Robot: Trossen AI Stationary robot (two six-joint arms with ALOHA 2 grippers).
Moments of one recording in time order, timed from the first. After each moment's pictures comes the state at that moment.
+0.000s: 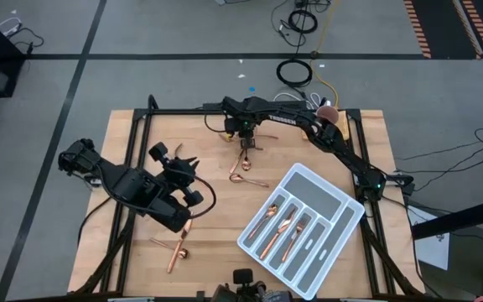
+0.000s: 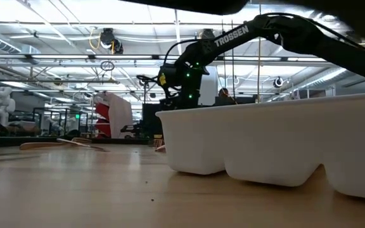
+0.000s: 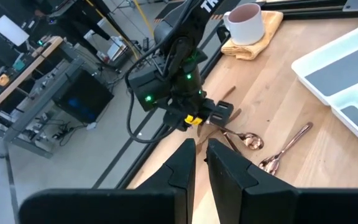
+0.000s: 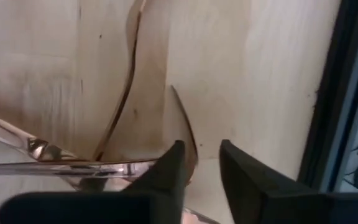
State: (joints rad) left arm -0.51 1.56 1.76 -1.57 -1.05 -0.83; right arm -0.47 2.50 2.23 -1.03 0.13 -0.57
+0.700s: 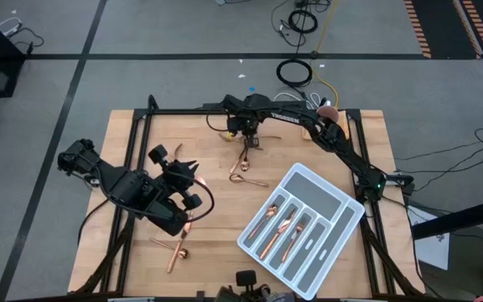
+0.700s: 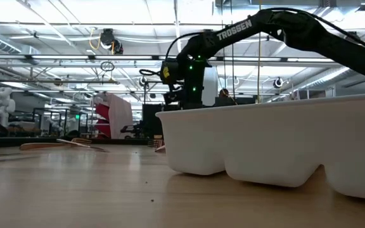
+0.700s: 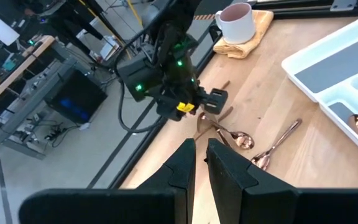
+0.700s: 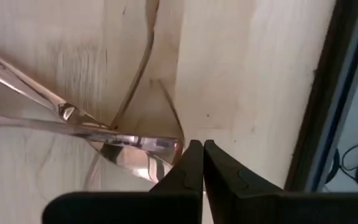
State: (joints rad) left arm -0.54 1.56 1.76 -1.57 -1.04 -0.85; right arm -0.47 2.45 2.24 -1.12 0.13 -0.59
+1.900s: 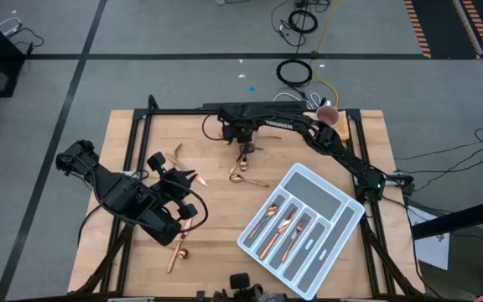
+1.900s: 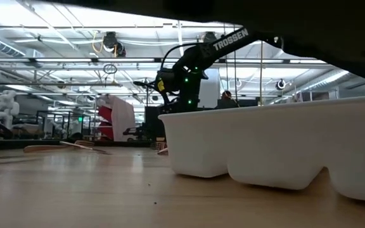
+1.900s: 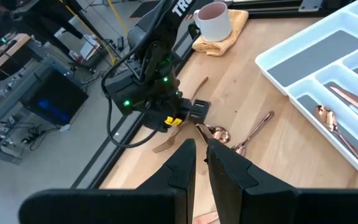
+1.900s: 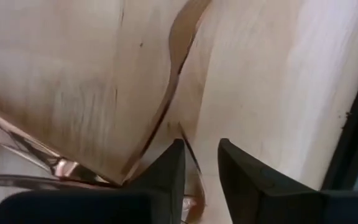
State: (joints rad) left arm -0.61 1.56 1.76 -1.57 -1.00 -0.89; right arm -0.43 2.52 2.23 -1.03 0.15 -0.59
